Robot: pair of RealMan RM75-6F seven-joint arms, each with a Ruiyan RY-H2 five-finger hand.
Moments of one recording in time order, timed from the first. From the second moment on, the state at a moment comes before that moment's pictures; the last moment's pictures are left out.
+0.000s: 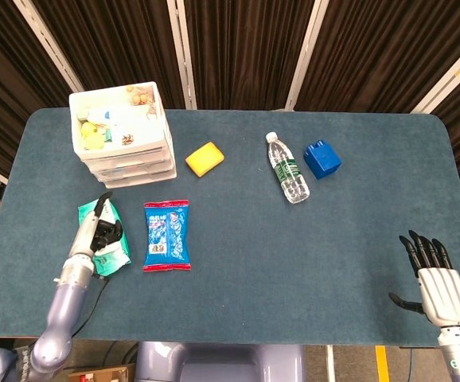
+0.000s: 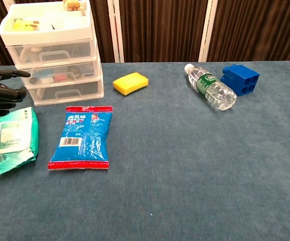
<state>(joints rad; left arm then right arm) -0.49 -1.45 -0.44 -1.91 0.52 1.15 0.08 0.08 -1.10 0.03 -1.68 -1.50 1.42 -0.08</state>
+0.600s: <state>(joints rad) -0.60 -1.56 -0.52 -1.73 0.37 1.14 0.06 0.09 -1.09 0.02 -1.69 -1.51 1.41 -0.05</state>
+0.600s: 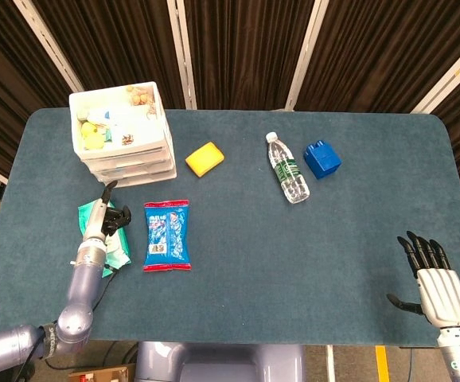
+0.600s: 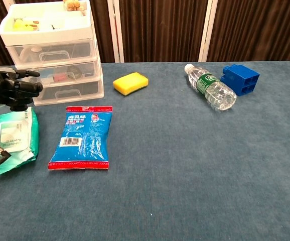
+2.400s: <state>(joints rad) -0.84 -1.78 -0.65 -1.30 0.17 0.96 0.09 0.09 -1.06 0.01 -1.71 -1.51 1.39 0.03</state>
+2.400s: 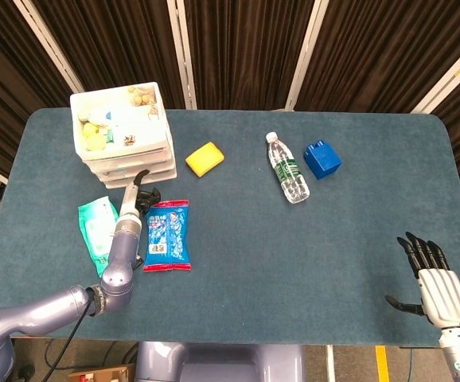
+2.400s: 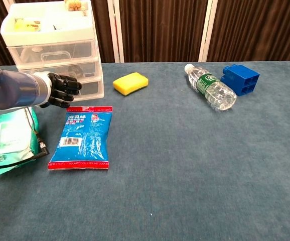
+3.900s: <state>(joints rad) -0.72 -1.60 -0.34 -1.61 0.73 1.24 0.45 0.09 -1.06 0.01 -1.73 -1.50 1.40 0.00</state>
